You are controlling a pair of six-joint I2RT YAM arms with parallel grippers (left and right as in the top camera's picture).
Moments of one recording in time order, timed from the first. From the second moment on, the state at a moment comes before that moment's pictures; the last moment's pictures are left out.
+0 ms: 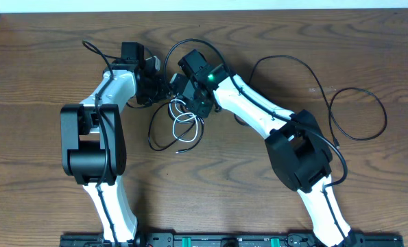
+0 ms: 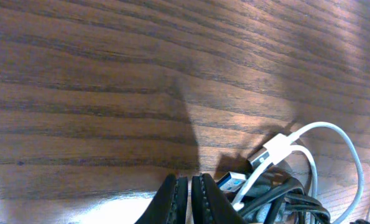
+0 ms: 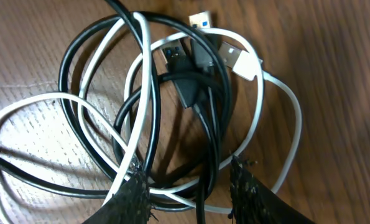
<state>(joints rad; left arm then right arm) -0.02 2.11 1.41 -0.59 0.38 -0.25 0.69 2.30 1.88 -0.79 -0.08 -0.47</state>
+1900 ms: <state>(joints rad) -0.02 2.11 1.41 -0.59 0.38 -0.25 0.66 2.36 1.85 -0.66 -0.10 -0.59</state>
